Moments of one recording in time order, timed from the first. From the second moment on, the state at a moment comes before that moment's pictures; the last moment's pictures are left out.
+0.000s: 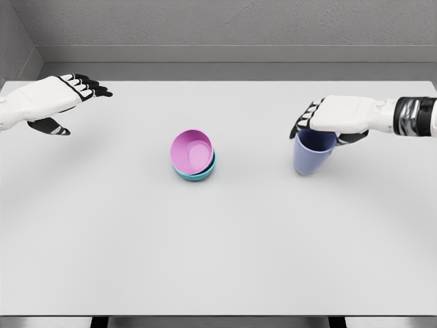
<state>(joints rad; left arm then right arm) -0.69 0.88 -0.63 -1.26 -0.51 -0.61 -0.25 -0.81 -0.82 0.74 -1.44 0.44 -0.61 0.61</state>
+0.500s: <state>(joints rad) -0.69 0.88 -0.63 -1.26 -0.51 -0.61 -0.25 -0.84 -0.81 0.74 -1.48 0.44 -0.61 0.61</state>
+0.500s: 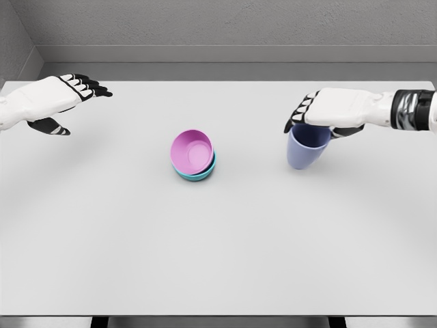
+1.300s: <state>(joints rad) -0.69 0.89 -0.63 -1.26 -0.50 -0.61 -0.25 -0.85 -0.75 0.69 -1.63 0.44 -0.61 0.61</state>
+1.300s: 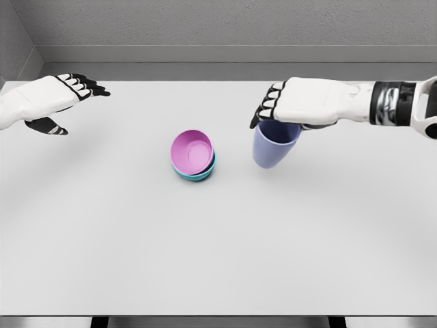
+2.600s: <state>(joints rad) -0.69 0.89 -0.63 -1.26 -0.50 -0.61 -0.25 -0.89 -0.57 0.66 -1.61 0.47 -0.61 0.61</state>
